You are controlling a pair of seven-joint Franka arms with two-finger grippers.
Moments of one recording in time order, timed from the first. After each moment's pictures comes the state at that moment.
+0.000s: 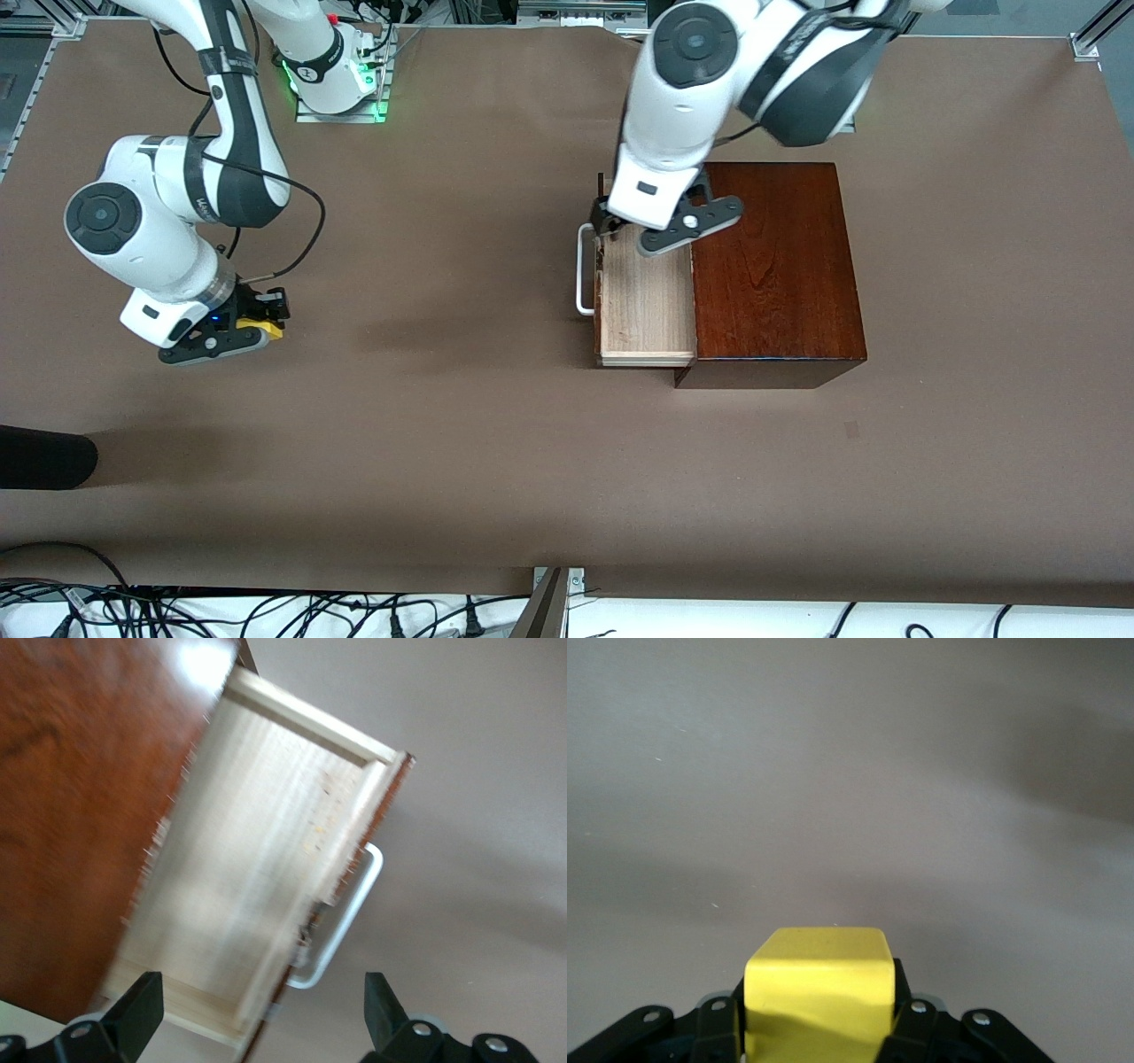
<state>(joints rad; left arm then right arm) -0.59 0.38 -0.13 -1.40 -0.04 1.72 -1.20 0.70 0.30 -0.64 -1.94 0.10 2.20 -0.24</state>
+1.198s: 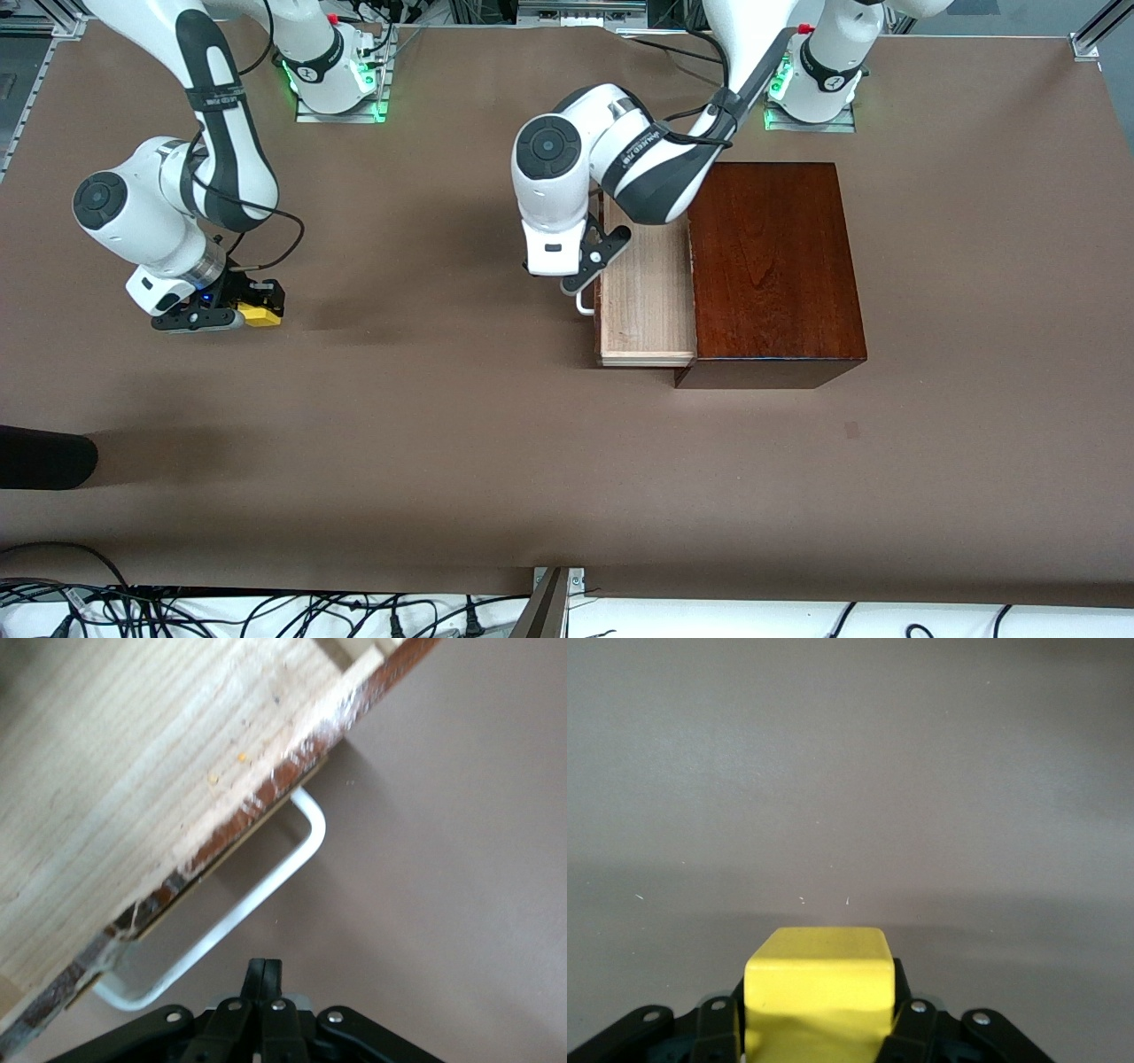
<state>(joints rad) -0.74 0.68 -0.07 -1.26 -0.04 1.89 -1.60 0.66 0.31 -0.69 -2.26 0.45 2.54 -0.44</state>
